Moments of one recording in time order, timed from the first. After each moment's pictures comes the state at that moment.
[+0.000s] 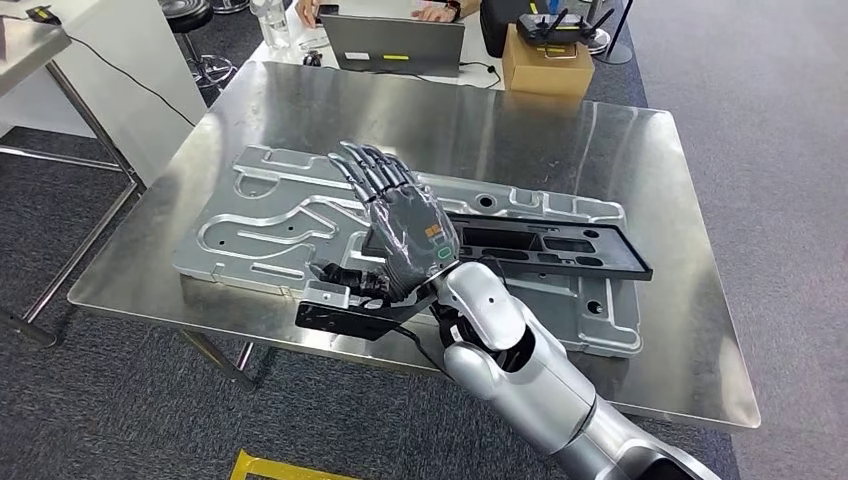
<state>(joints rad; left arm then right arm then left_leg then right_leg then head) -0.07 -0.09 1.21 -0.19 -1.35 -0.08 -0.02 -0.65 0.03 0.78 -1.25 1.04 -0.14 -0.06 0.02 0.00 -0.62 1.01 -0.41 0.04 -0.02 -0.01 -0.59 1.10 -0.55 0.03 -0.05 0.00</state>
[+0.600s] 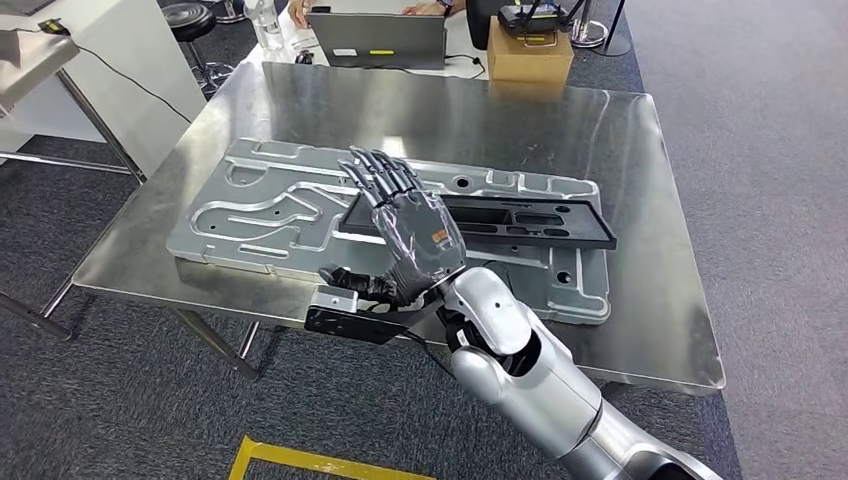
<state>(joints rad) -0.07 -0.10 1.21 -0.19 -1.35 -0.08 -0.02 -0.63 0.01 0.79 -1.26 1.04 -0.14 -0.05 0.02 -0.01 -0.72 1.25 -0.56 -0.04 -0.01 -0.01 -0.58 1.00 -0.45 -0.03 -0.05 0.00</state>
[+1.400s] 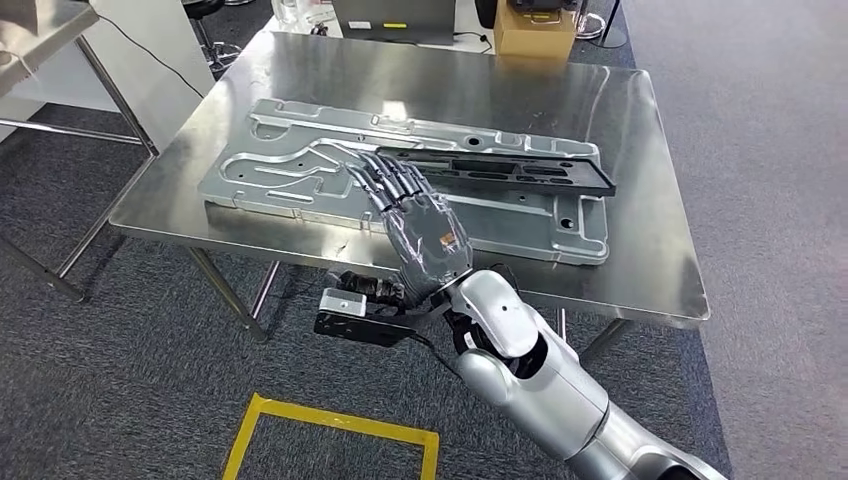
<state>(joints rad) -0.07 -0.10 1.22 -0.19 -1.35 -0.07 -0.02 -0.62 -0.02 0.79 -1.28 1.04 -0.16 -0.05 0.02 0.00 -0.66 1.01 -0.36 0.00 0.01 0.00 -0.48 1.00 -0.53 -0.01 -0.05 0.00</state>
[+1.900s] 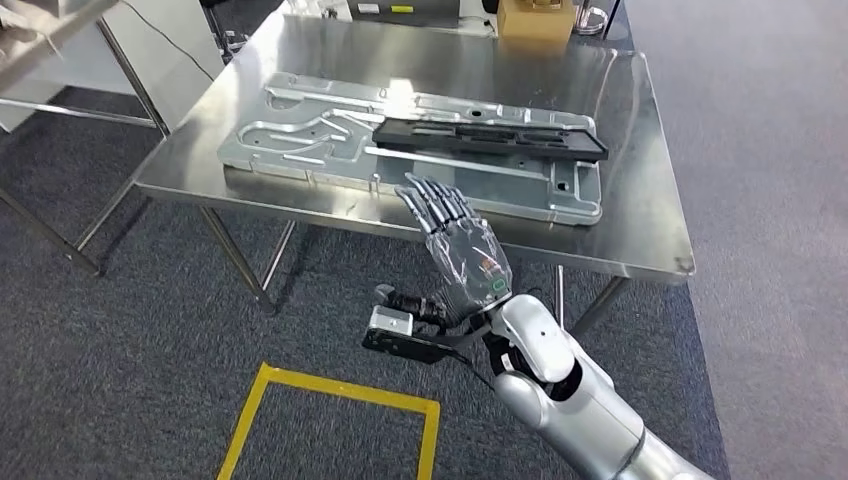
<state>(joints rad) -0.08 -0.09 1.22 -0.19 -1.35 -0.06 -0.05 -0.51 -0.15 0.76 -1.36 1.04 -0.21 -0.06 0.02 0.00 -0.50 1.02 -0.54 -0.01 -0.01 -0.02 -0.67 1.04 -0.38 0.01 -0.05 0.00</state>
